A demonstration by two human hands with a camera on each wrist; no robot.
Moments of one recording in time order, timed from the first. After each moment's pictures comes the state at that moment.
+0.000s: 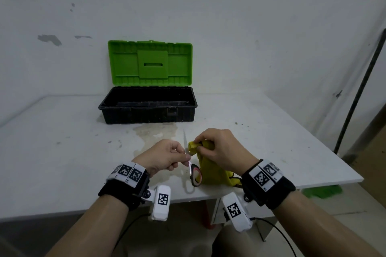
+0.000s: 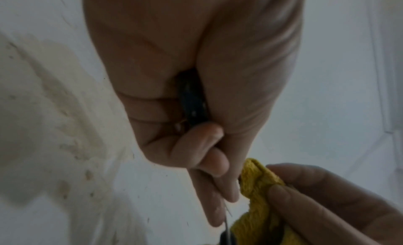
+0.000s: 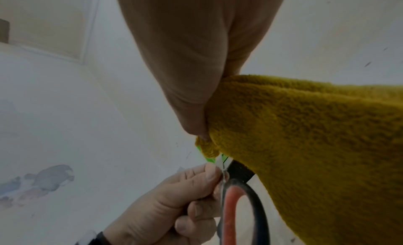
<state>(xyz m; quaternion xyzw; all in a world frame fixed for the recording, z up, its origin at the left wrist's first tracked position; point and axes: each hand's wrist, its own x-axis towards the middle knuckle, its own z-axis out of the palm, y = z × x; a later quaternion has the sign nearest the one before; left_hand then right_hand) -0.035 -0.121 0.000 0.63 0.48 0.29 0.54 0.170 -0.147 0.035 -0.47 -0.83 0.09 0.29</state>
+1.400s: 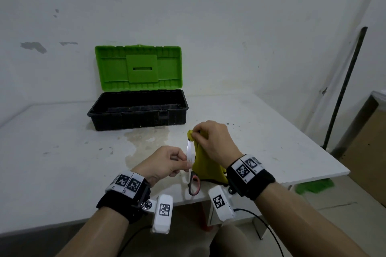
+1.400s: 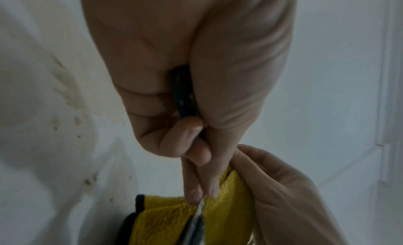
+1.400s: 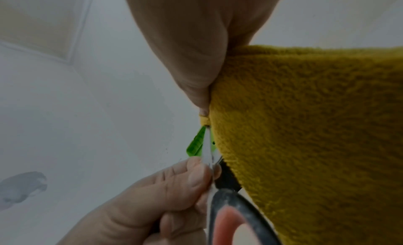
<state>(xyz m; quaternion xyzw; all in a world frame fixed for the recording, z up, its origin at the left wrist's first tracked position) -0.016 -0.130 -0.003 0.64 0.45 0.29 0.55 0.171 -0.131 0.035 -0.56 -0.75 0.05 0.35</state>
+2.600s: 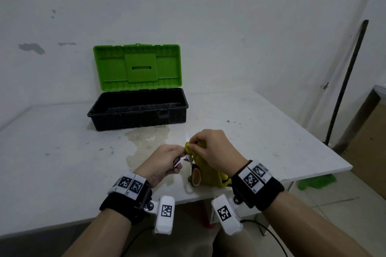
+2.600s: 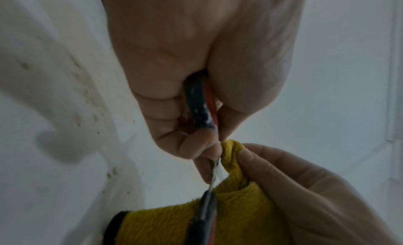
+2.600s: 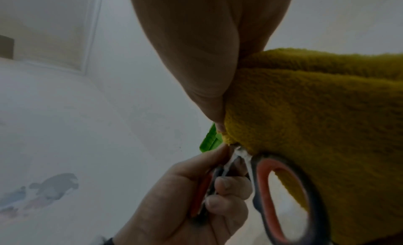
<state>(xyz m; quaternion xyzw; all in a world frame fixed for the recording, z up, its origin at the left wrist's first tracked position) -0.008 -0.131 -0.004 0.55 0.48 0.35 0.59 0.165 -0.152 0.032 -0.56 -0.77 0.10 0.28</state>
